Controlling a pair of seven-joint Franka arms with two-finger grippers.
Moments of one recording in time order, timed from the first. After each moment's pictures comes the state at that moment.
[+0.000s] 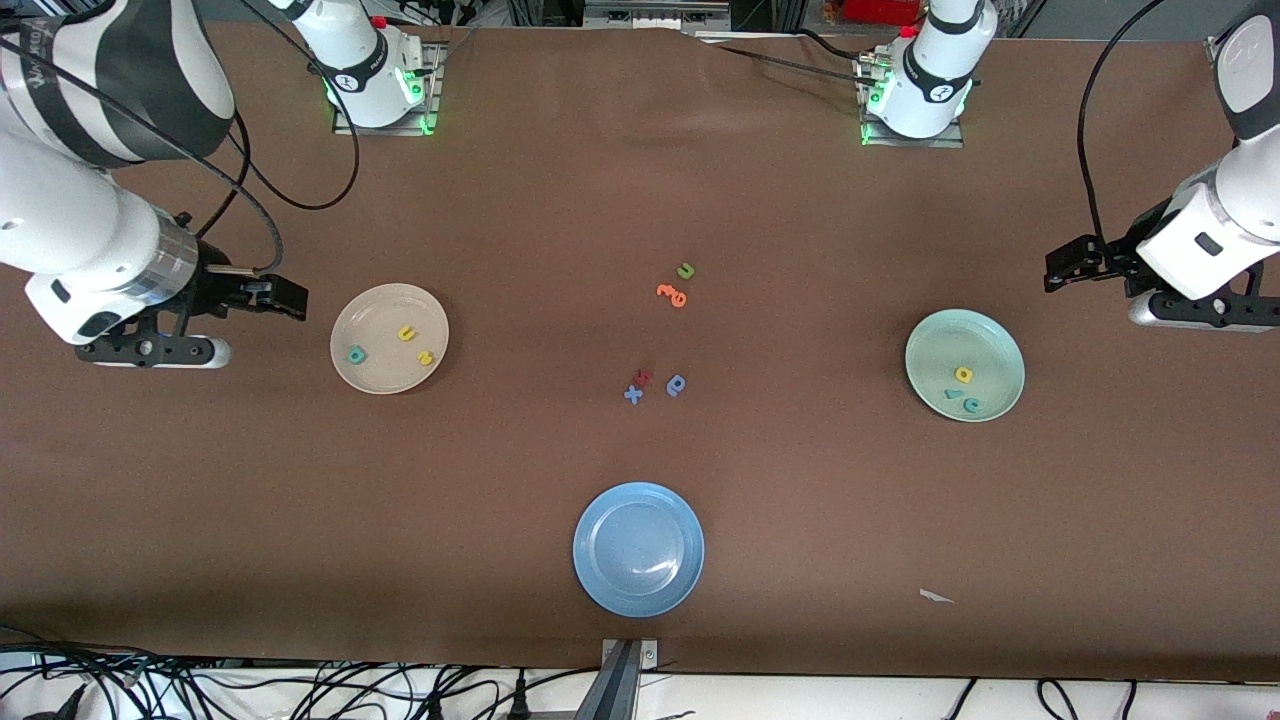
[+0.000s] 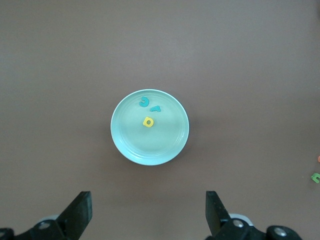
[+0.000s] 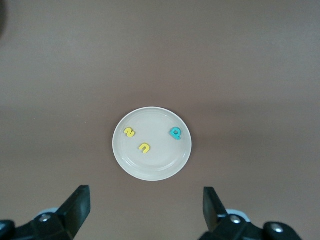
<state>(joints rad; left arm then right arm) -0.03 0.05 0.03 -1.72 -0.01 1.68 0.04 -0.04 0.22 0.21 -1.51 -0.04 1.62 0.19</state>
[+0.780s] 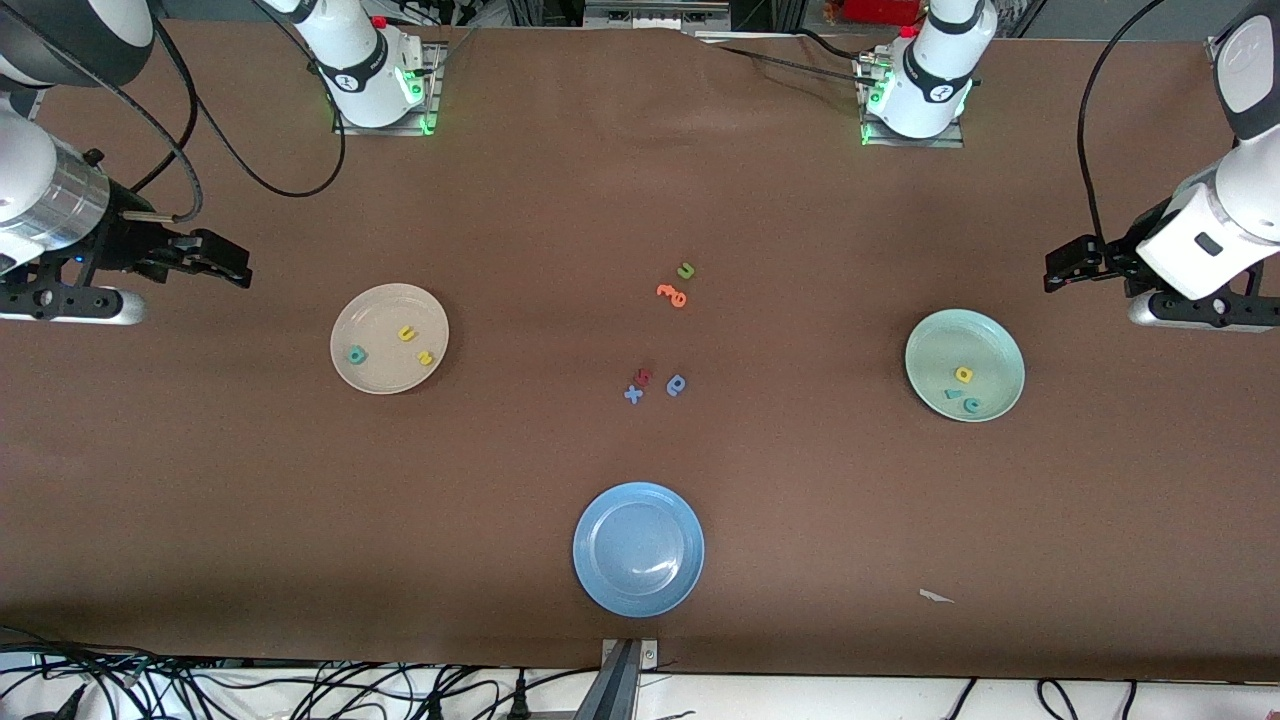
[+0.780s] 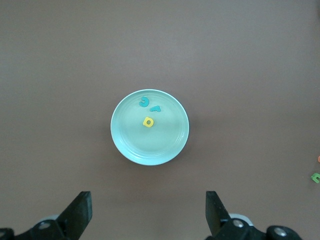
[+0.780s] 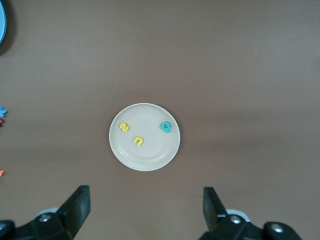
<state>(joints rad) -0.03 0.05 0.03 -1.72 -0.01 1.68 0.04 0.13 0.14 -0.03 -1.49 0.01 1.56 0.14</state>
